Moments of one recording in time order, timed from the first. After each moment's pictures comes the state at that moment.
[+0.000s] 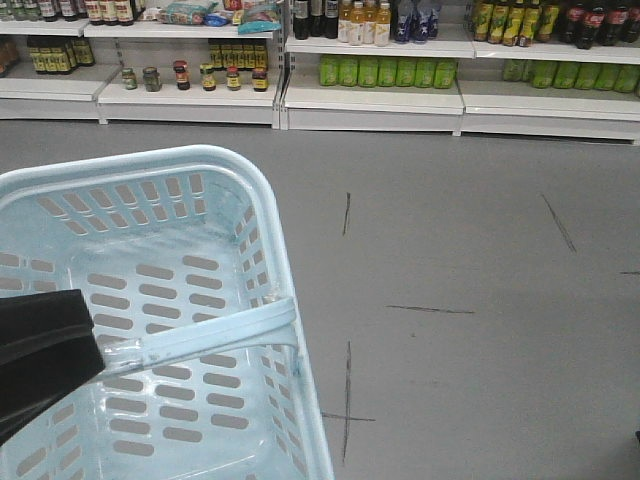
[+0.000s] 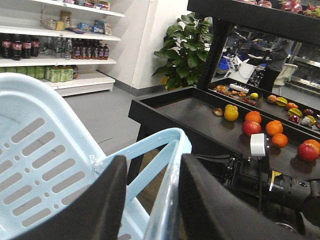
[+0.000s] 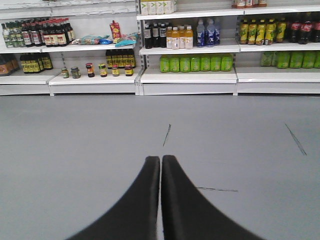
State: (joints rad) left arm -0.23 0.59 -0.66 1.76 -0.76 -2.11; right arm 0.10 -0.01 0.03 -0.11 0.25 0.13
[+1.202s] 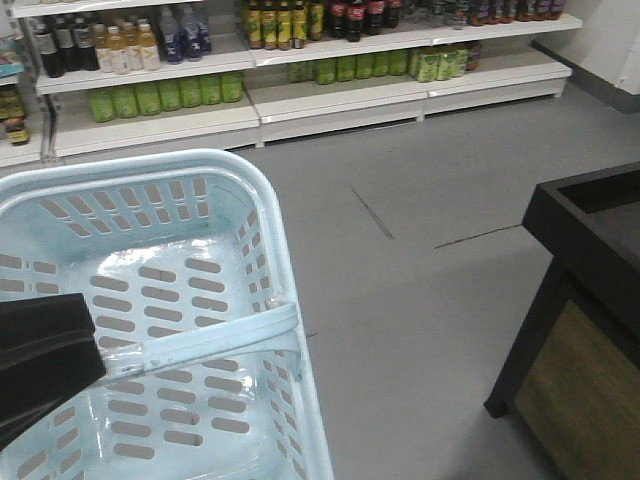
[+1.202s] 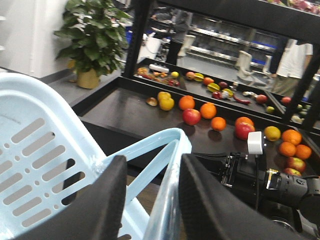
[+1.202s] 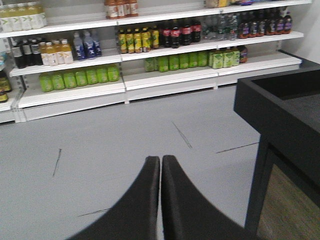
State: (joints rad) left arm -0.23 0.59 -0.66 1.76 -0.77 -2.11; right arm 0.10 -0.01 0.03 -0.11 0.25 0.13
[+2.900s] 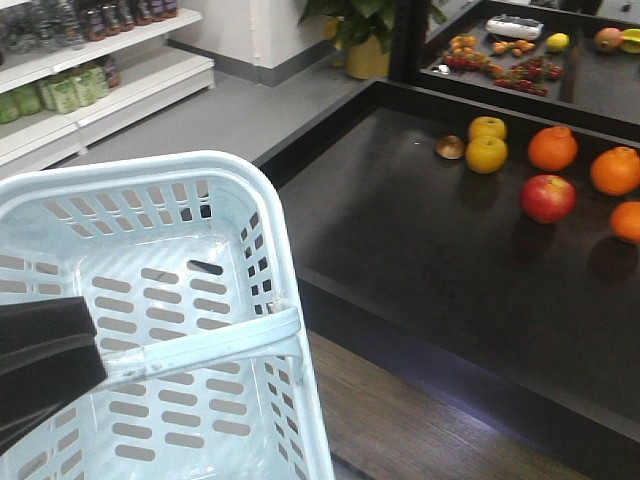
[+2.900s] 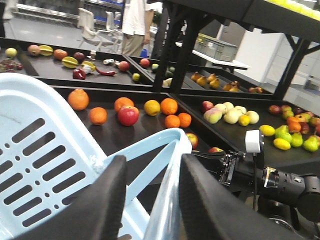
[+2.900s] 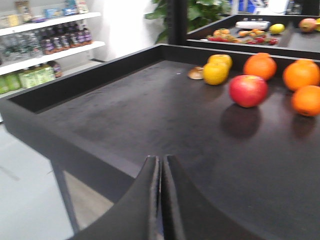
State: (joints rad) left arm -0.23 0.59 -0.66 1.76 -0.78 -2.11; right arm 0.10 -0.01 0.03 -0.11 0.25 0.13
